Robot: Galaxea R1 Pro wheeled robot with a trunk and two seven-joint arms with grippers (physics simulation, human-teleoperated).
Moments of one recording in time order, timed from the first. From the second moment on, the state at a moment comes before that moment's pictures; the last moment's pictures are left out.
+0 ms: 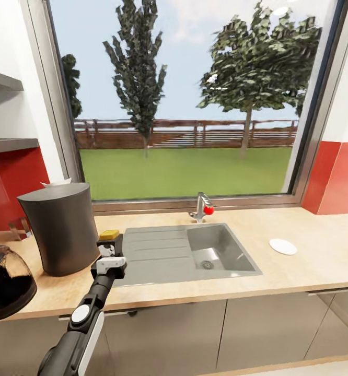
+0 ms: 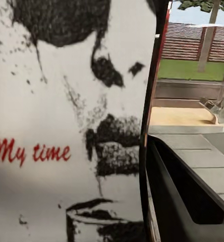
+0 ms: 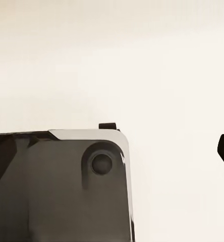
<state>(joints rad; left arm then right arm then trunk) -0.29 -0.07 0.04 -1.25 -0.01 -0.06 -0.03 -0.01 -0.04 0.02 -0.17 -0.08 -0.23 -0.01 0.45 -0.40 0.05</state>
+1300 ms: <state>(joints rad) -0.29 -0.07 0.09 -1.20 -0.01 -0.12 0.03 -0.01 -0.04 0.02 -0.17 -0.08 -0.22 -0.01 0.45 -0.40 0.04</state>
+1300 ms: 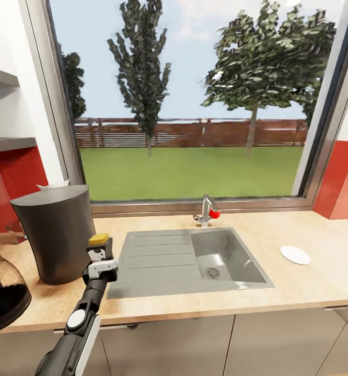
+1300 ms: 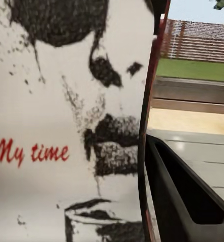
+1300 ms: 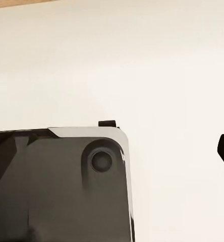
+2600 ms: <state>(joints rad) -0.29 -0.07 0.10 -1.12 -0.02 -0.15 0.03 -0.01 -0.04 0.02 -0.17 -0.08 -0.22 -0.01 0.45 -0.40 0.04</state>
